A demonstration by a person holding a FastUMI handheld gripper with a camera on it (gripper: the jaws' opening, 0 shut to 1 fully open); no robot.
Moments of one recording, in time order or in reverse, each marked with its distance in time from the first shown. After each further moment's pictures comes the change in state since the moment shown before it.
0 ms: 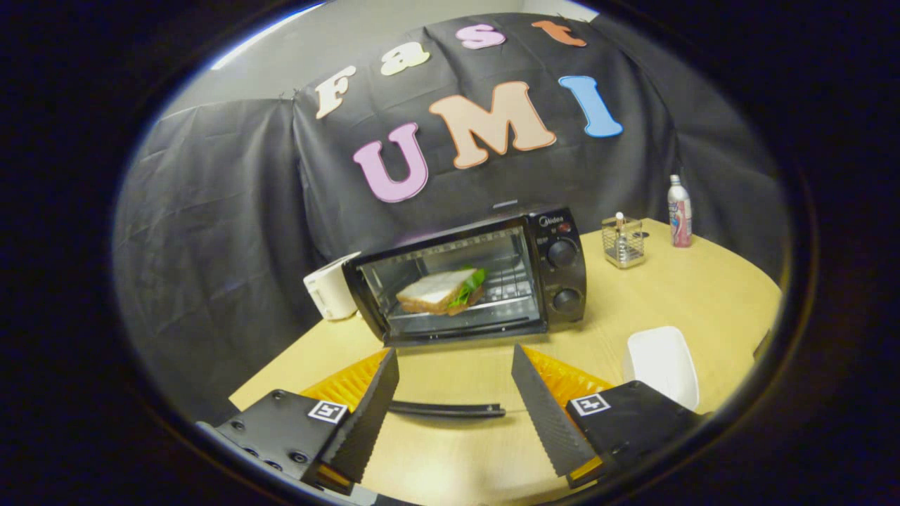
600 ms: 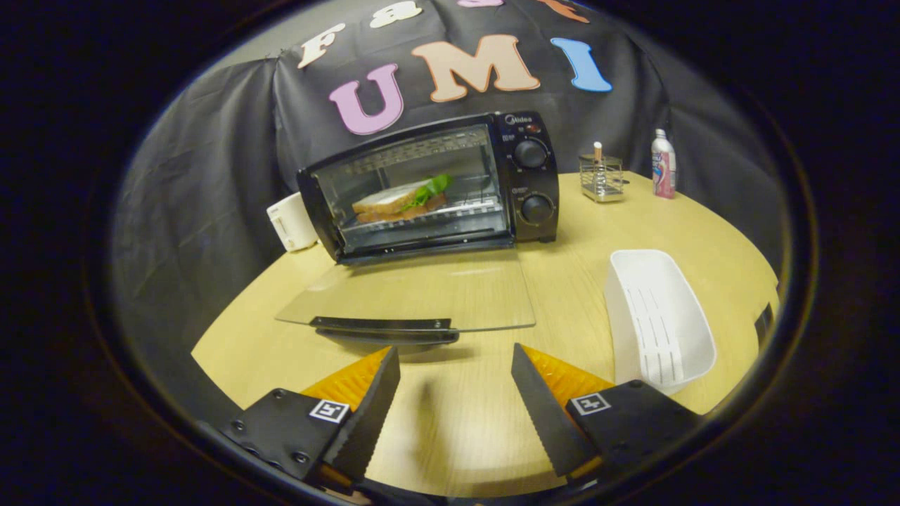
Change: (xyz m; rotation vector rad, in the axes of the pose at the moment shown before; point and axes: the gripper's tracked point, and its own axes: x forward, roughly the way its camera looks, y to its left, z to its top) arm 0.014 -0.051 -0.093 -0.034 0.225 -0.129
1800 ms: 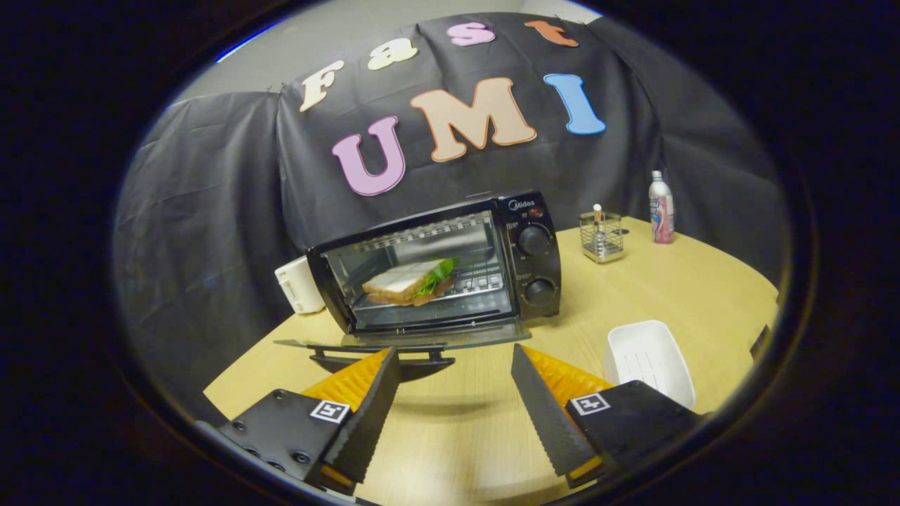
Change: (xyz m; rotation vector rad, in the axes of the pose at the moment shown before) arm -0.017 0.015 0.100 0.045 -0.277 0.036
